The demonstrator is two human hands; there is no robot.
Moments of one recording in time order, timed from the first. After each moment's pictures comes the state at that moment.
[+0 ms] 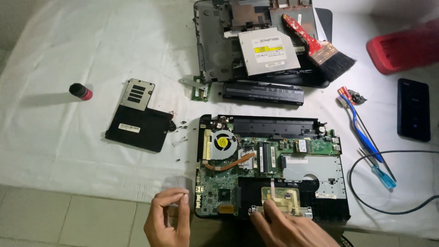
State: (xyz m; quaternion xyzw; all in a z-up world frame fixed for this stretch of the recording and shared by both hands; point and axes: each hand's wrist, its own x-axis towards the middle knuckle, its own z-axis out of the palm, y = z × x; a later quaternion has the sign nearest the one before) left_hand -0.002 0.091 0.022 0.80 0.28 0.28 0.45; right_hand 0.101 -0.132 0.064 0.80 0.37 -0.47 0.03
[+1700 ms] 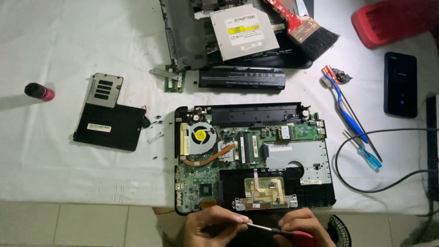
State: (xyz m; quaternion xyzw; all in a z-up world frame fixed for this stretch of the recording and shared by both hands) left_hand 0.008 0.029 0.023 0.55 0.06 0.03 0.84; right_hand 0.037 -0.245 -0.037 0.77 0.27 -0.01 -0.58
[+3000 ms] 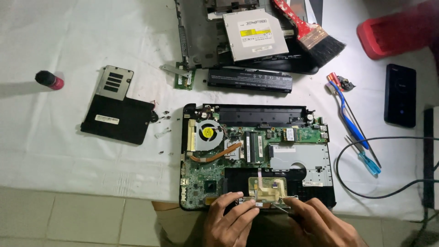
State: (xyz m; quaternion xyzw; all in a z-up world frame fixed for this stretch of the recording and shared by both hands) left_hand 0.004 -0.001 -0.012 0.87 -0.08 0.25 0.41; right_hand 0.065 -0.226 0.048 0.97 0.20 -0.08 -0.13
